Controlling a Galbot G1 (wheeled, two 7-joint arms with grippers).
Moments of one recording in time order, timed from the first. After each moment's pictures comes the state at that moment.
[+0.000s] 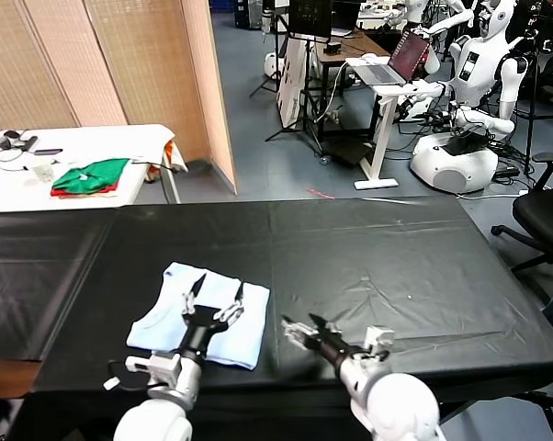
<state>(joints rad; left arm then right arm) 1.50 -1.39 -0.37 -2.15 -0.09 0.18 -0.04 -1.31 1.35 0.26 2.09 0.80 -0.66 0.16</state>
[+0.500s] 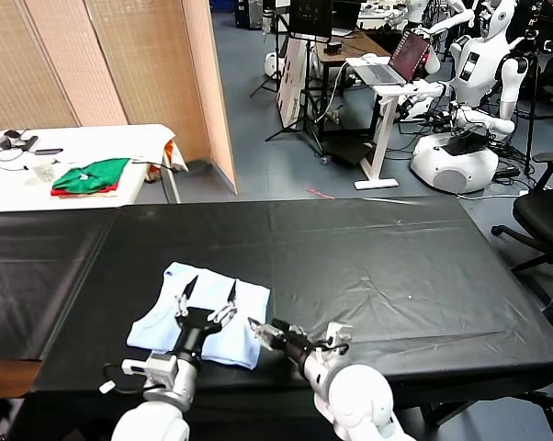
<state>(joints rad) 1.51 -1.41 -0.39 -2.14 -0.06 0.18 -0.05 -1.26 1.44 0.17 1.97 0.80 -0.66 0.18</state>
